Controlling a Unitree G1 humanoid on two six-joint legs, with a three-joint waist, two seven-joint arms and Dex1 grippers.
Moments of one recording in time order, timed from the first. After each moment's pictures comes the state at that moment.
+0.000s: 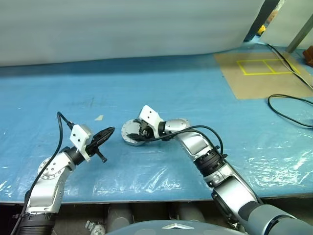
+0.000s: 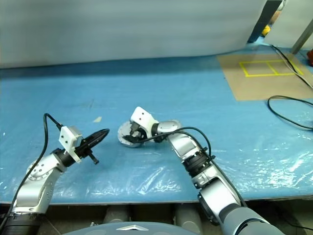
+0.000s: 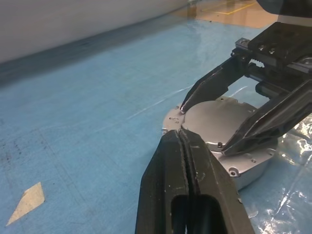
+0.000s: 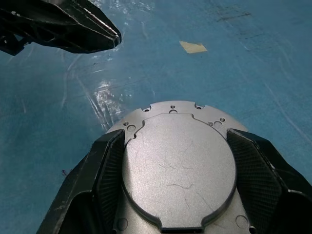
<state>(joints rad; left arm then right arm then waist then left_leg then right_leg) 0.08 0.47 0.14 -0.12 -0.35 -0.02 -0.79 -0.62 -0.11 0.44 0.25 0.00 0.44 0.79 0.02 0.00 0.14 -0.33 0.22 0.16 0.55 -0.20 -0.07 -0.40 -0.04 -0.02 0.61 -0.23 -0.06</state>
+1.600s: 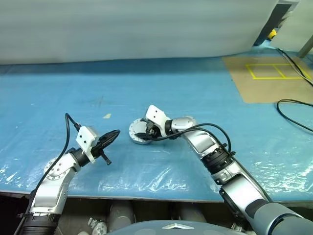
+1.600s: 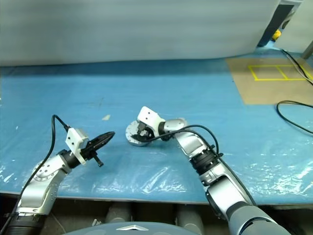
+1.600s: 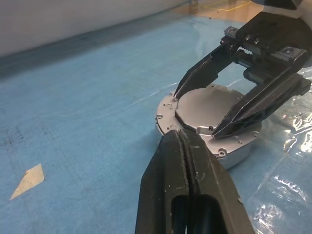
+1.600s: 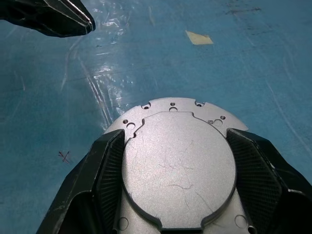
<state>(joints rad) 0.08 0.47 0.09 -0.13 -0.35 0.00 -0.78 -0.62 -0.24 0.46 0.20 0.01 0.47 0.84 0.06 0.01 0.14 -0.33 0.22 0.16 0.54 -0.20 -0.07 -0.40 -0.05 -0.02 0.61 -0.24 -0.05</state>
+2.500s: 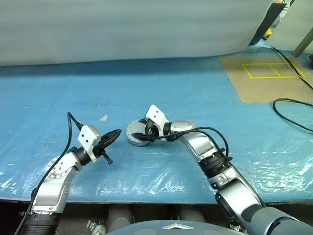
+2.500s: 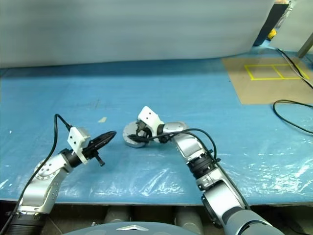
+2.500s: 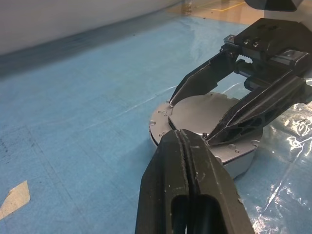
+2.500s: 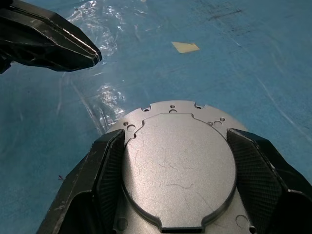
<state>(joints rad) 0.07 0.47 0.08 -0.13 -0.34 0.01 -0.78 -0.57 -0.14 0.40 0.22 0.04 0.47 0.78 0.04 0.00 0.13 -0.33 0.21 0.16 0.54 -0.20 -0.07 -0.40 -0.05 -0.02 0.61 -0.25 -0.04</state>
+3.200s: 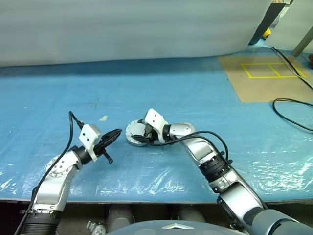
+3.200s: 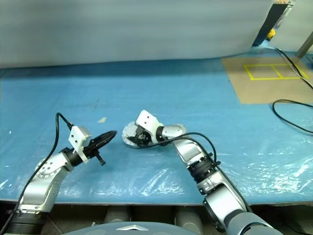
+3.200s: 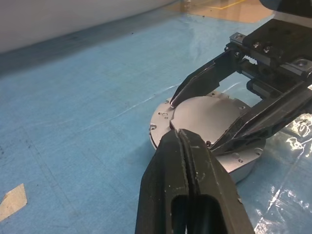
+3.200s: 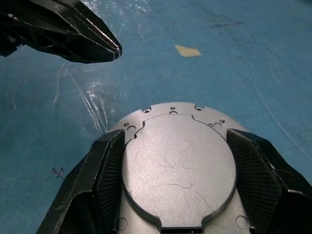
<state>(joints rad) 0.06 0.47 0.07 -0.14 -0.34 0.03 -0.78 -0.54 -0.17 0.45 0.19 0.00 0.37 0.77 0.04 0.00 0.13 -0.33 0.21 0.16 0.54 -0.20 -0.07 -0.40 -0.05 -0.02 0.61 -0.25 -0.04</state>
